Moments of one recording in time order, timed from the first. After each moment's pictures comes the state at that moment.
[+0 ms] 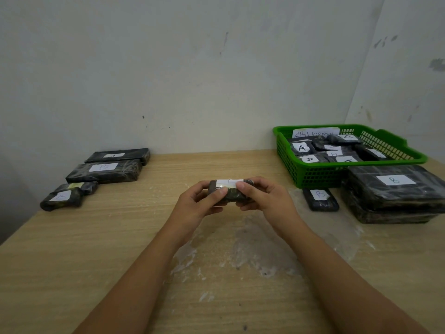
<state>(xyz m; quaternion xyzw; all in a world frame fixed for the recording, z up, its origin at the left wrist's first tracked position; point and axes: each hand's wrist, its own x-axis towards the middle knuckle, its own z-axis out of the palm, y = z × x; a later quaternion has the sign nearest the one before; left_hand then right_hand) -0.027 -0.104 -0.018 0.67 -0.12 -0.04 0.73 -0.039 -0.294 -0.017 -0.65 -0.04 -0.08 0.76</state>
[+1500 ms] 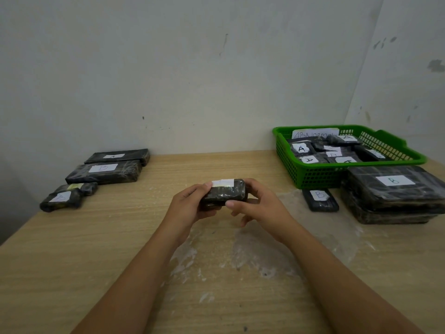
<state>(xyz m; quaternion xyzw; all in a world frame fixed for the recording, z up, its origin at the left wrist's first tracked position) -0.025 -0.100 -0.011 0.66 -0.01 -0.06 0.75 -0.040 -0.293 -0.028 -0.71 -0.10 -0.02 0.70</state>
